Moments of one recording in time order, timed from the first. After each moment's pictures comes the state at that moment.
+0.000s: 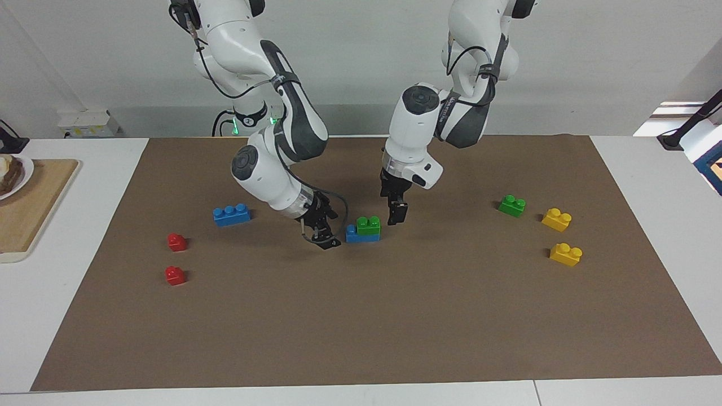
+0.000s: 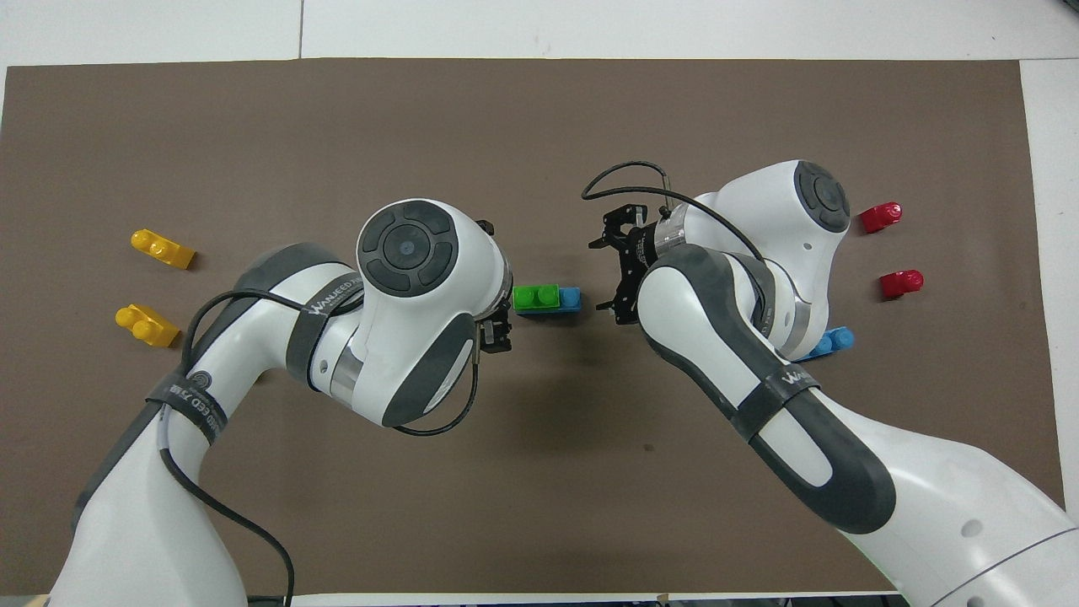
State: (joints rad) left arm -0.49 0.27 -0.15 -1.81 -0.03 2.18 -2.25; right arm 0.31 0.36 0.07 -1.87 0.61 2.29 1.47
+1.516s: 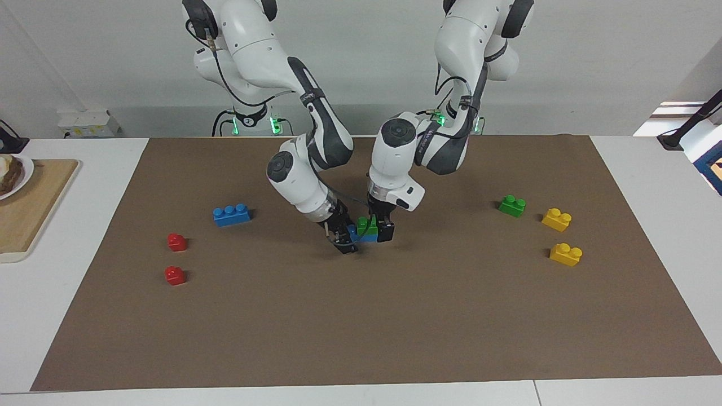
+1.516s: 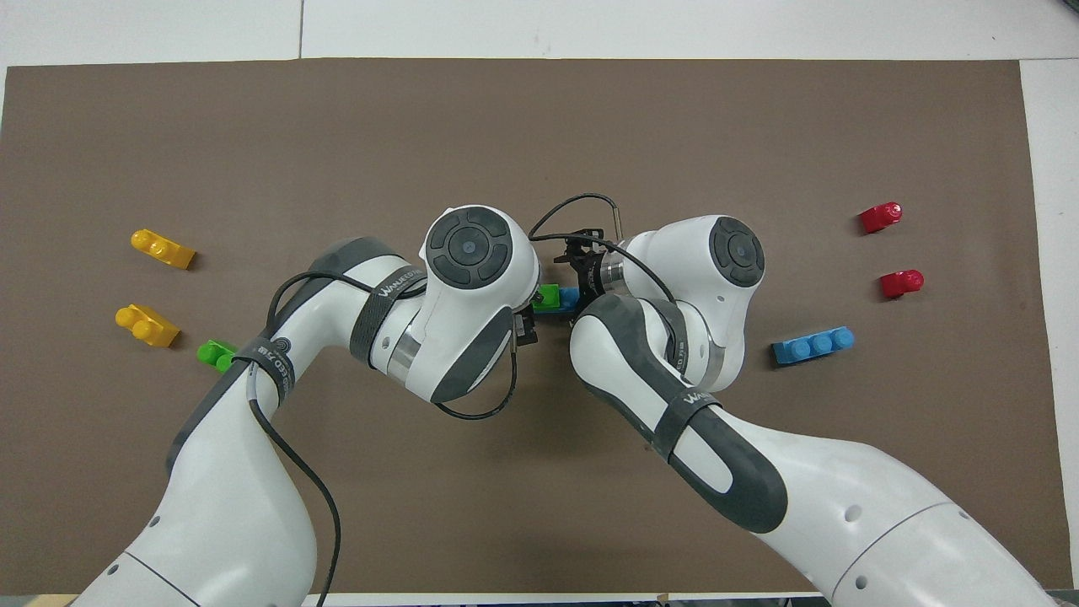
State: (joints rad) left arm -0.52 0.40 -0.15 -1.76 0.01 2.25 -2.36; right arm 0.42 0.44 0.07 -1.92 0.64 2.53 1.47
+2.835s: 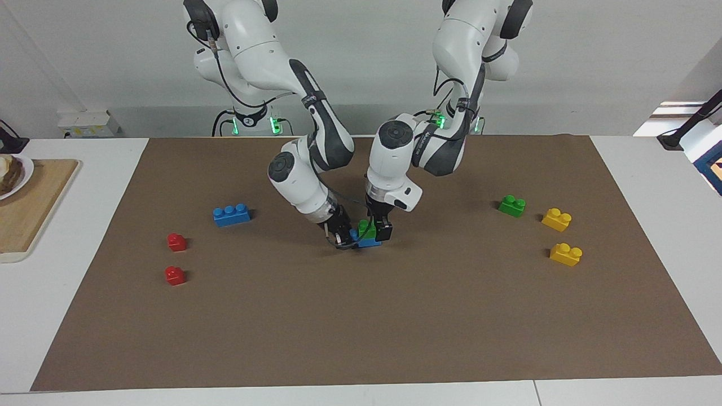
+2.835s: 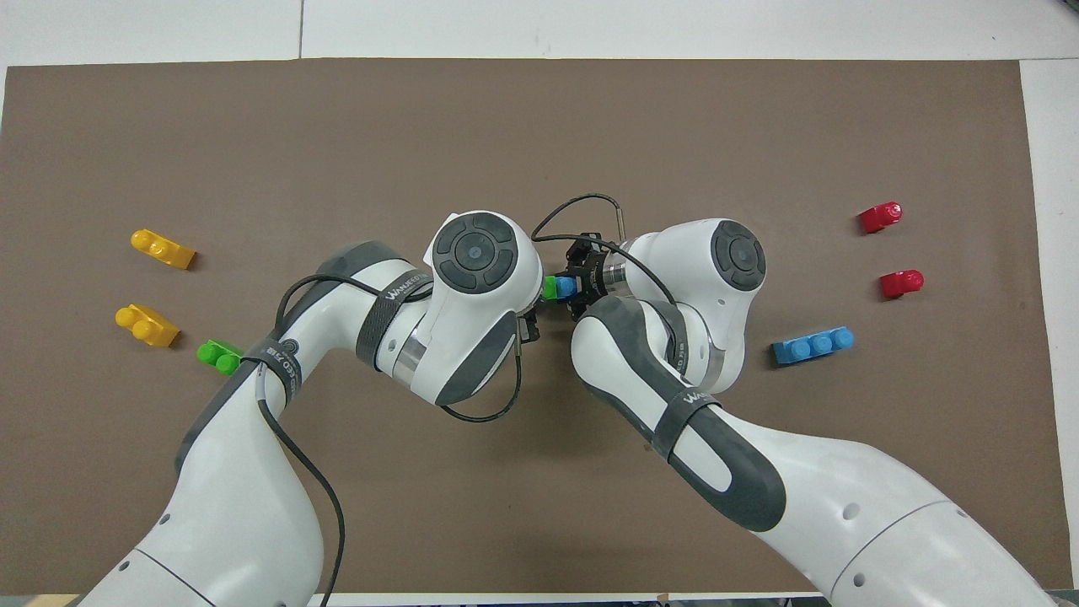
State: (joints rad) left arm -0.53 0.40 -0.15 -1.77 0.02 2.26 -2.38; right arm 0.42 0.44 0.07 -1.93 0.64 2.56 1.47
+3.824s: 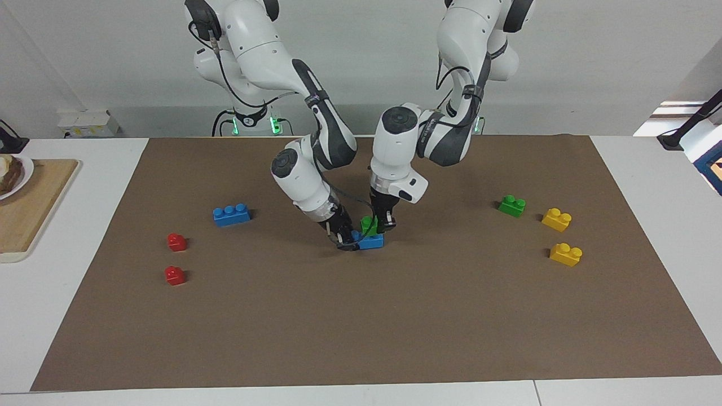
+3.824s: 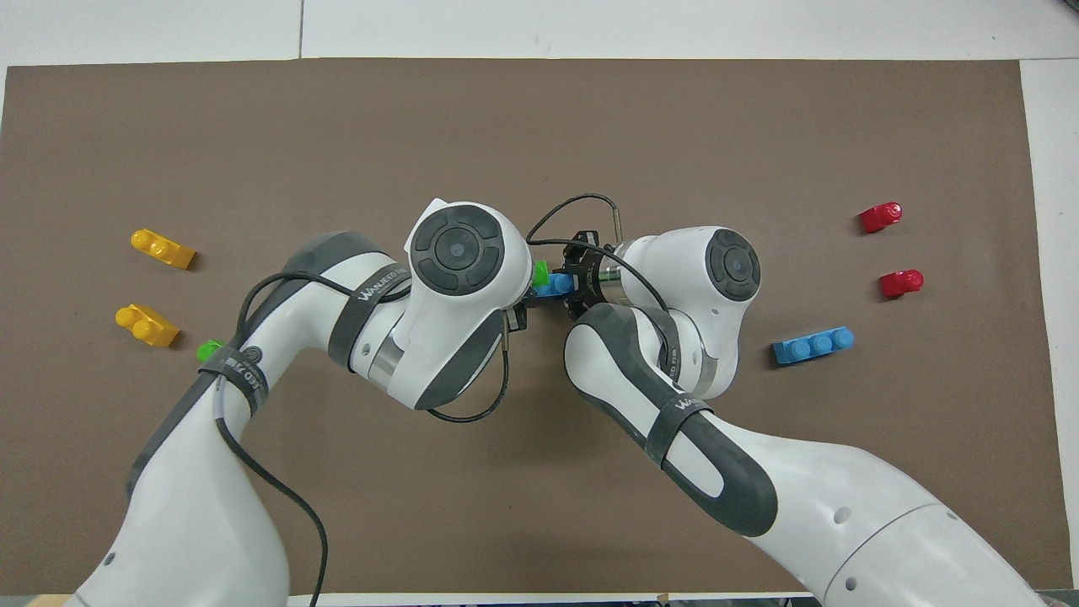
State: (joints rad) left arm -0.52 0.31 -0.13 -1.76 0.05 2.21 -2.38; right arm 0.44 0.44 0.07 -1.94 0.64 2.60 1.46
